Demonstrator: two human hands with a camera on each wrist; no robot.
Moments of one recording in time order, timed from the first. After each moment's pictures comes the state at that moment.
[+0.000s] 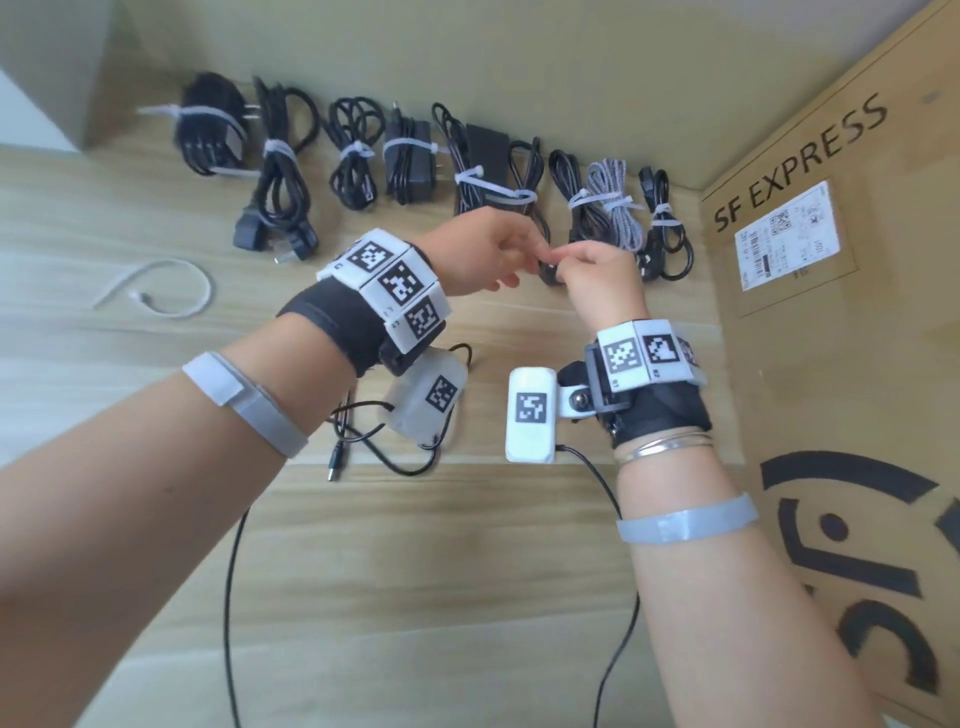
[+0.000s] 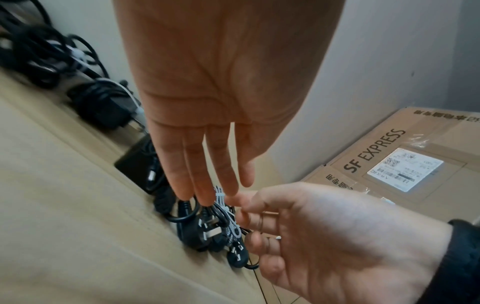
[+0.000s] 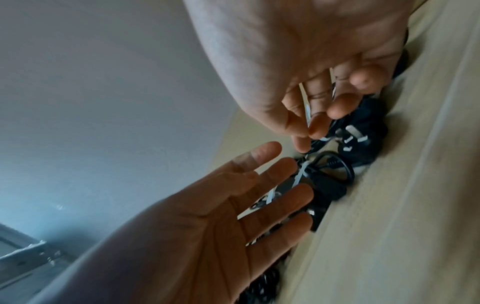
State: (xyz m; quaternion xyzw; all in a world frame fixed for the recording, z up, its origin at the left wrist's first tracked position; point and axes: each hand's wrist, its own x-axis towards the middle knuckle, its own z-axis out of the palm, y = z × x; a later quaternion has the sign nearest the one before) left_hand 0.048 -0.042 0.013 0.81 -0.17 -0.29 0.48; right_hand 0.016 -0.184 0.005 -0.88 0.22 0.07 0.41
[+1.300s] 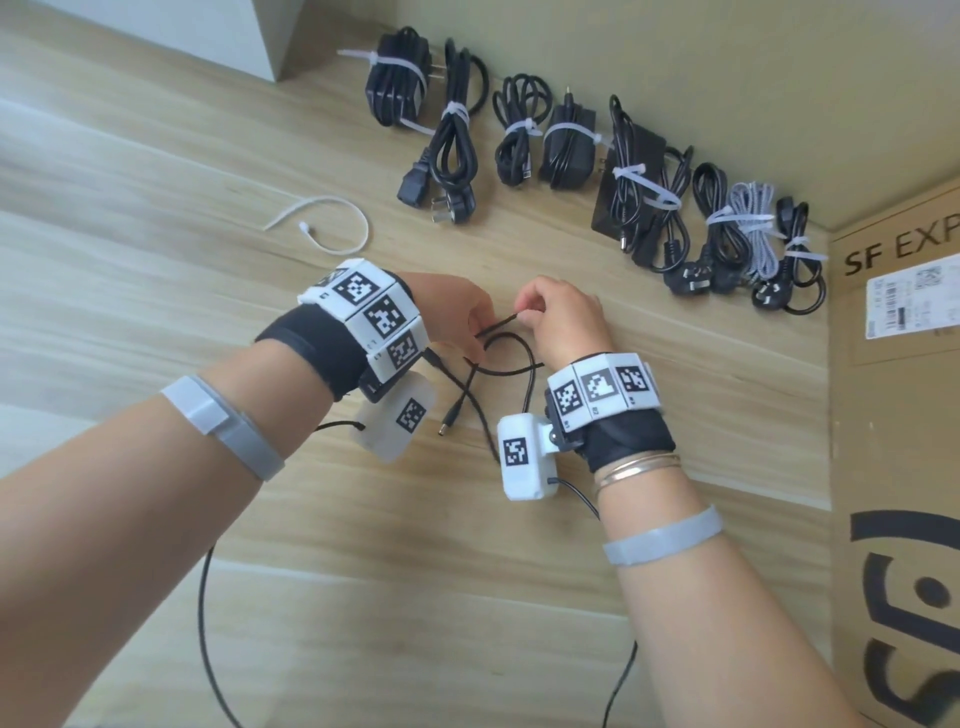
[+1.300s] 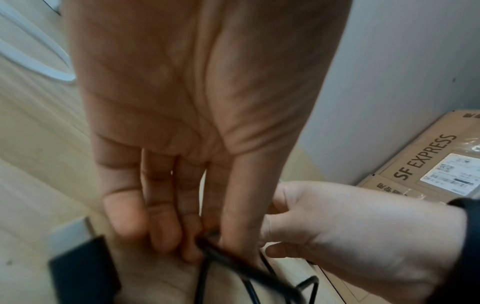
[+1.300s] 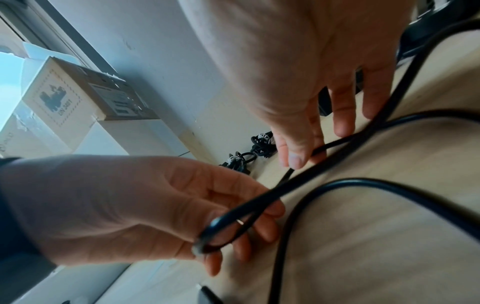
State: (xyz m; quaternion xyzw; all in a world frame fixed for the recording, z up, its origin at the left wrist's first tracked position) left_hand -0.005 0.093 -0.040 0.86 -0.15 -0.42 0.25; right_hand -0.013 -0.059 -0.050 -0.96 0.00 0.20 0.20
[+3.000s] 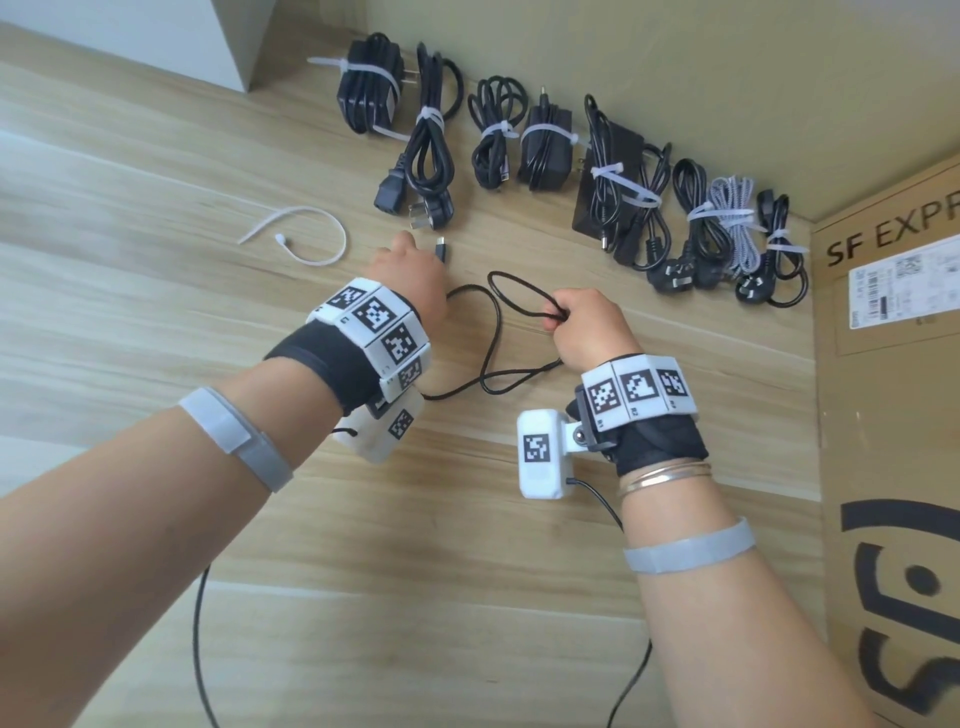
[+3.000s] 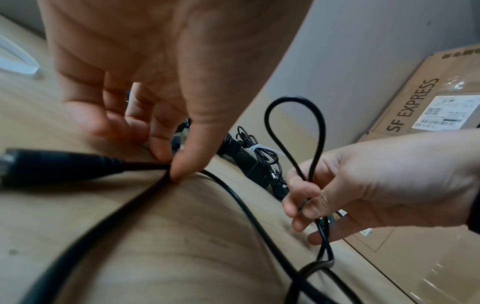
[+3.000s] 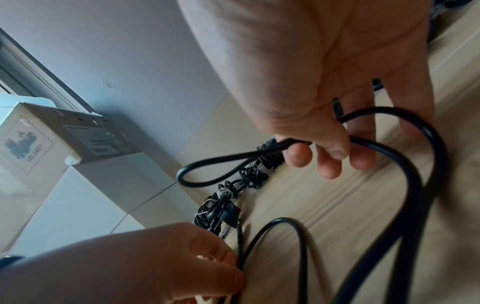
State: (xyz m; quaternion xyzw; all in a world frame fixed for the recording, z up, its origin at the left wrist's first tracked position) left_hand 0.005 0.082 -0.052 0.96 0.04 -0.27 0.12; right_hand -0.009 -0.086 -0.030 -0.95 0.07 0.23 0.20
